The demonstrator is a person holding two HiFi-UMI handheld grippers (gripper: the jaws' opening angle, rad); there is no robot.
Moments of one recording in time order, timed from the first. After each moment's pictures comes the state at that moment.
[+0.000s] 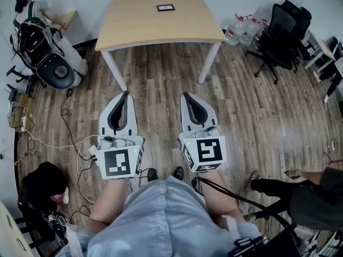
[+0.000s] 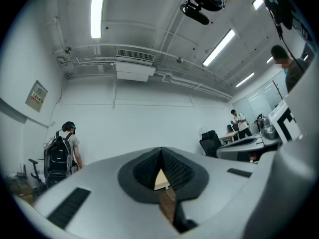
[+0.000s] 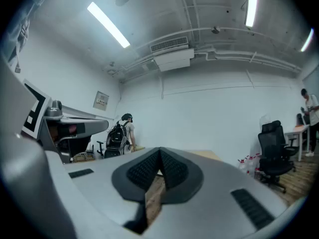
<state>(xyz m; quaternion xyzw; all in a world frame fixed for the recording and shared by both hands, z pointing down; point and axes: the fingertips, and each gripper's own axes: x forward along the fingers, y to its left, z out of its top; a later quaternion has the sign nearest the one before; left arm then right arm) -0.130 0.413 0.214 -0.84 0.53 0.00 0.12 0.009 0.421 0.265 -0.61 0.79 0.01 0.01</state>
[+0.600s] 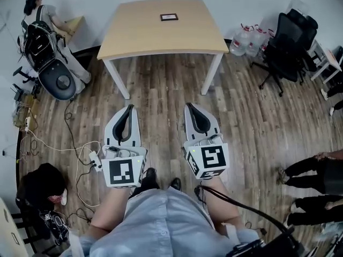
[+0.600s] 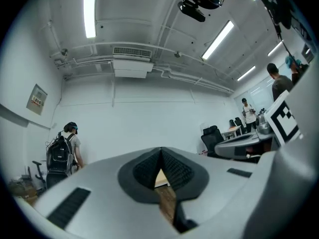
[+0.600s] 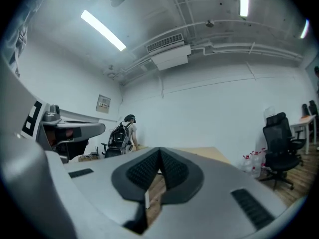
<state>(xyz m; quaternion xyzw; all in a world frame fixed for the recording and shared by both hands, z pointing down) -0.096 0.401 0.230 -0.83 0.55 -0.02 0.12 0.048 0.399 0.276 -0.58 0.81 -0.01 0.02</state>
